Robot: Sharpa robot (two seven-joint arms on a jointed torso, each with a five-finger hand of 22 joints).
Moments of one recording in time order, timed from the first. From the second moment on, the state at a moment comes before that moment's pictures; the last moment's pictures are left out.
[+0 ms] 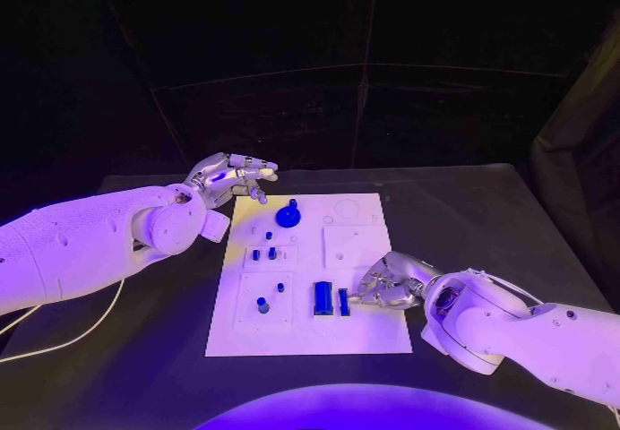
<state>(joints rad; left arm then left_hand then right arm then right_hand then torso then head) 1.23 -0.84 -0.14 1.35 -0.03 -0.08 0.32 1.24 -0.05 0.43 -0.13 0.05 0.96 0.20 0.14 0.07 0.98 0.13 0.38 0.11 1.18 0.04 0.89 0.56 0.16 1.17 0.13 0.58 0.54 0.95 -0.94 -0.07 1.83 -1.24 -0.42 -0.40 1.15 -0.07 -0.03 0.15 0.13 1.00 0.11 0.14 0.34 1.25 0.02 0.55 0.78 1.47 -0.05 1.22 1.16 0.08 1.37 0.05 1.36 1.11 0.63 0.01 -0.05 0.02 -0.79</state>
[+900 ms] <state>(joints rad) 1.15 -0.72 -0.14 1.15 0.14 -0.11 0.48 1.23 -0.04 0.31 -0.09 0.05 0.95 0.16 0.11 0.07 1.00 0.17 0.19 0.06 0.94 0.14 0.26 0.20 0.18 0.81 0.26 0.16 0.25 1.09 -0.66 -0.04 1.16 -0.25 -0.26 0.36 1.33 0.08 -0.07 -0.13 0.12 0.95 0.19 0.07 0.11 1.10 0.14 0.08 0.07 1.16 0.10 0.07 0.12 0.17 1.02 0.21 0.28 0.11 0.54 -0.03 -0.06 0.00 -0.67</state>
